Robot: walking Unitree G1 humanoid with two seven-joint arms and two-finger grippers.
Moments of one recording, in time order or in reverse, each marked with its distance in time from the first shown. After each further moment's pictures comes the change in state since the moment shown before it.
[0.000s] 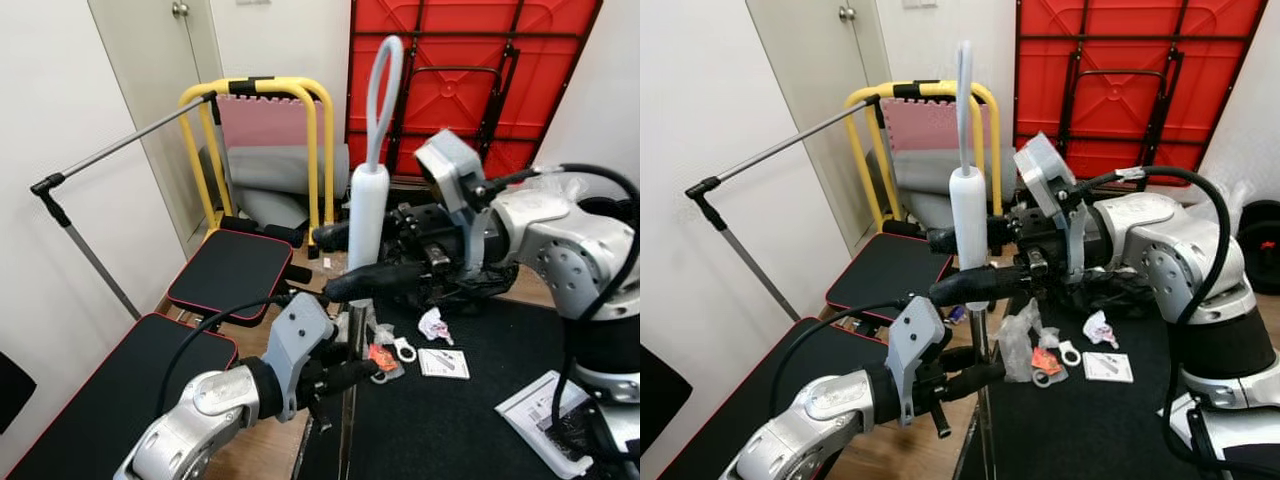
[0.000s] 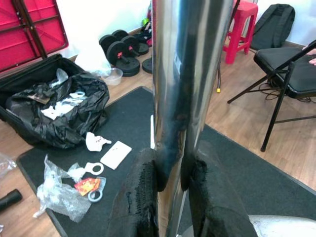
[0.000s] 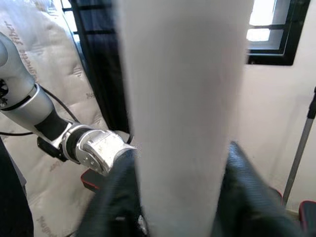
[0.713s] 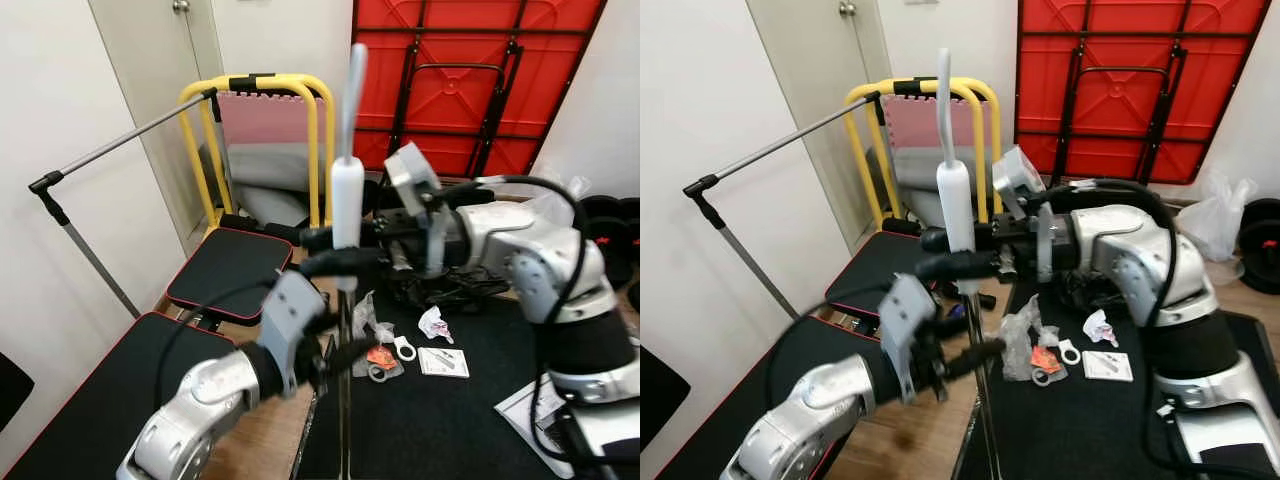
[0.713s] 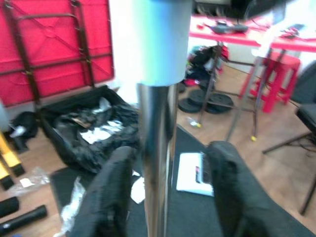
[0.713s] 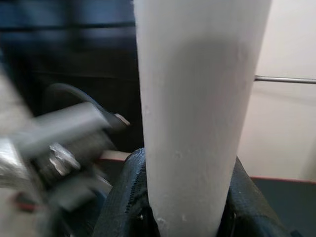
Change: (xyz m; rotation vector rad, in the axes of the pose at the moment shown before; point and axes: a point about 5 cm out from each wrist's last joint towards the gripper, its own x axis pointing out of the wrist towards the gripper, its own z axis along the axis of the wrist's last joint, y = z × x) left arm -0.008 0.027 0.023 -0.039 -0.177 0.186; right arm 0.008 -0.029 -0.015 -0.026 -0.010 -0.338
